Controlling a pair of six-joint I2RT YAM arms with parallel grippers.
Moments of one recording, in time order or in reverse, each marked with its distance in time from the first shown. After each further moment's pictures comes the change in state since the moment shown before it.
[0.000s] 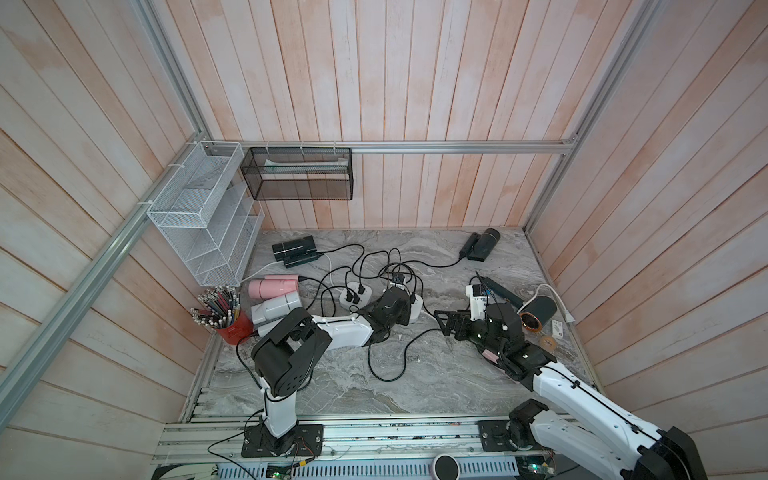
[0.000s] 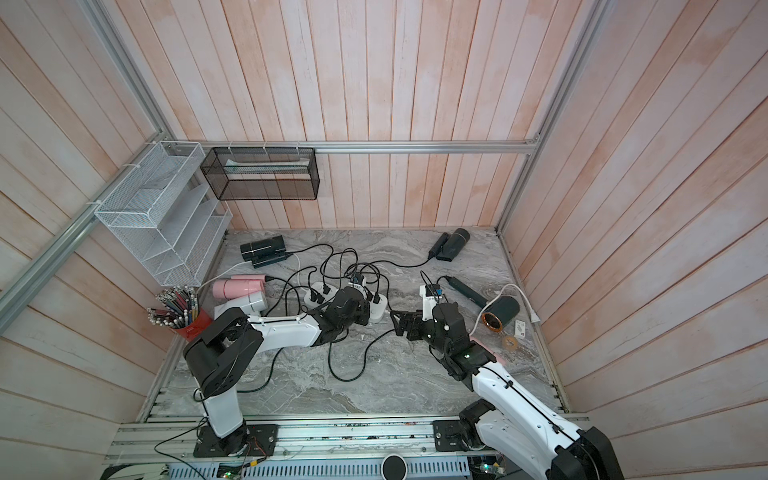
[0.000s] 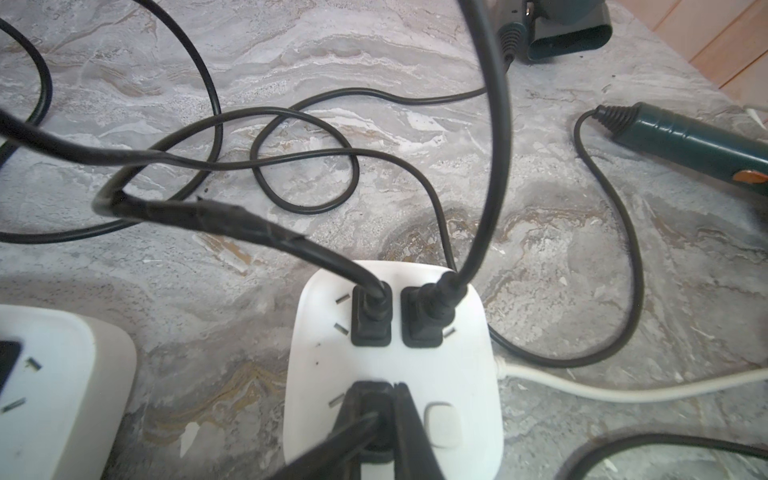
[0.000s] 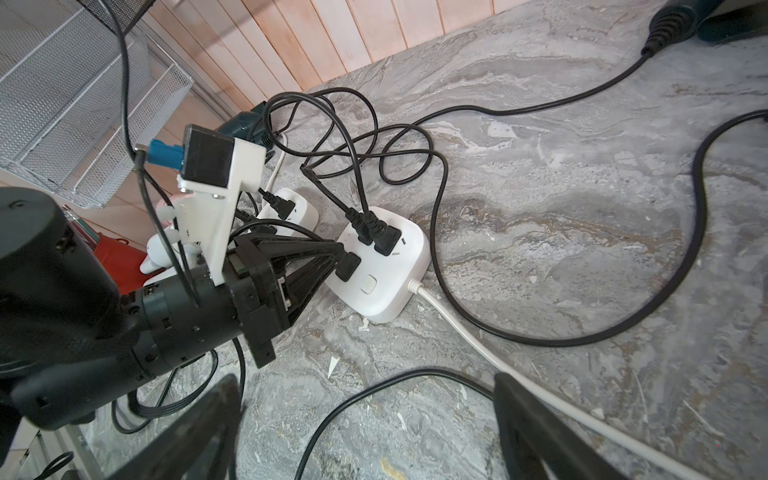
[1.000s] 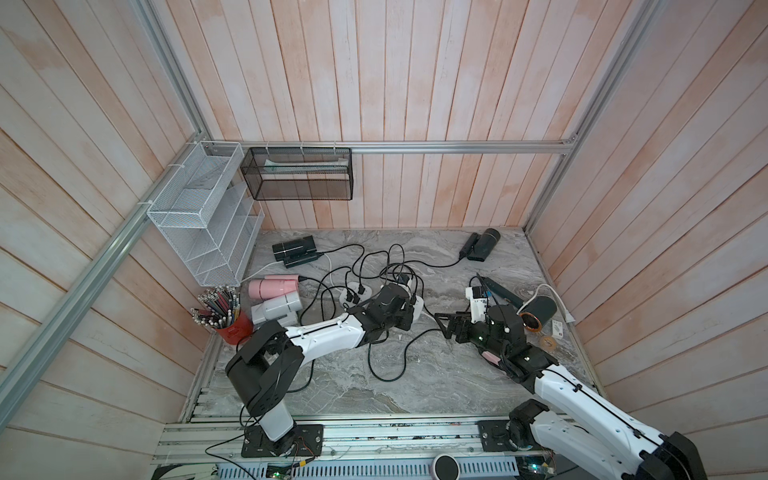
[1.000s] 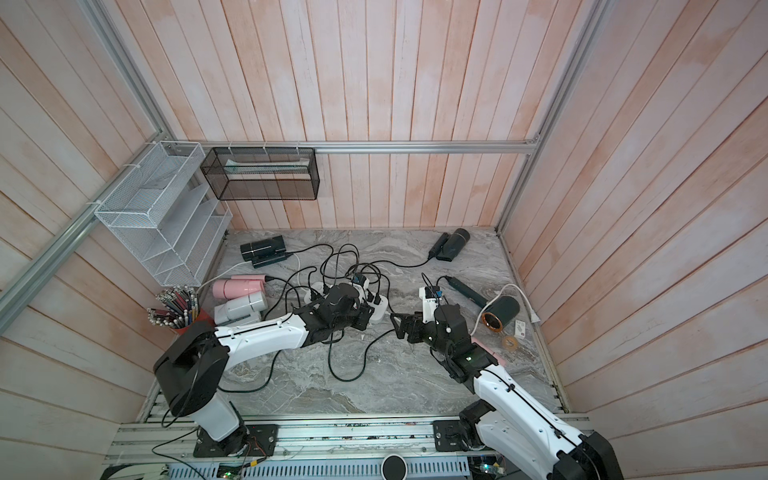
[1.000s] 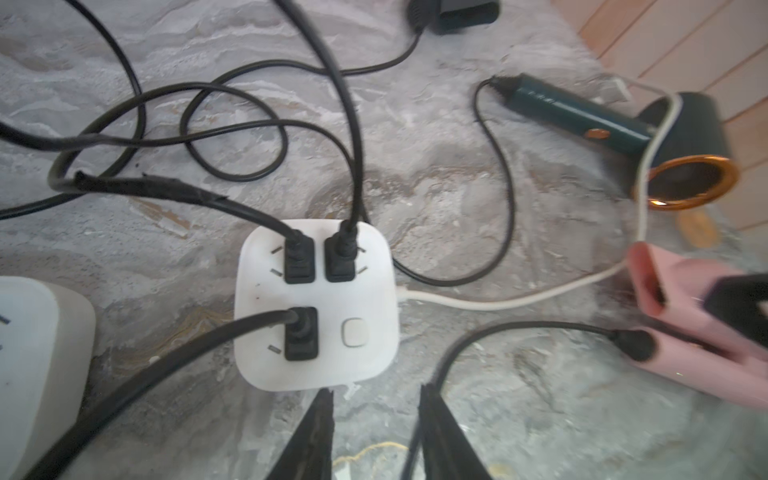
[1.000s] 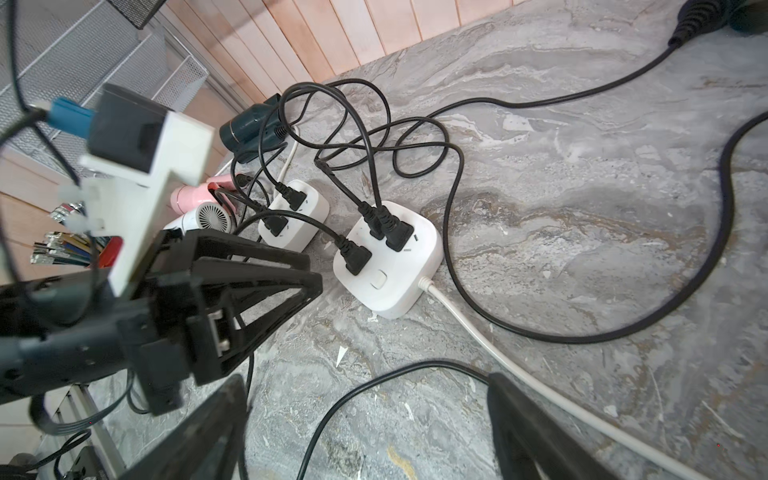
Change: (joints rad) left arm -0.027 -0.216 -0.001 -0.215 0.193 -0.015; right arm -0.006 -0.029 -0.017 -0.002 -0.054 -0.016
